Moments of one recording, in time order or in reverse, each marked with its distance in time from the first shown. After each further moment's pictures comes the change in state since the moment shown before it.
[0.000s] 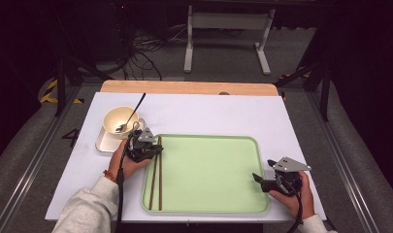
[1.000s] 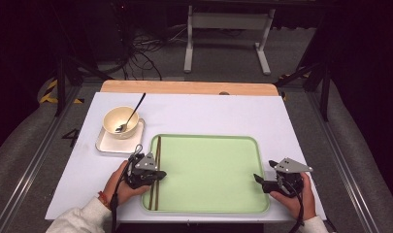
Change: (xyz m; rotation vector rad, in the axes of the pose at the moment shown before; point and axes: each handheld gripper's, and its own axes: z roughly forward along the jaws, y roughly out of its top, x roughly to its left) left arm -0.061 -0.031 -0.024 0.029 -0.151 0.113; right arm 0.000 -0.002 -0.004 -0.002 -0.010 0.004
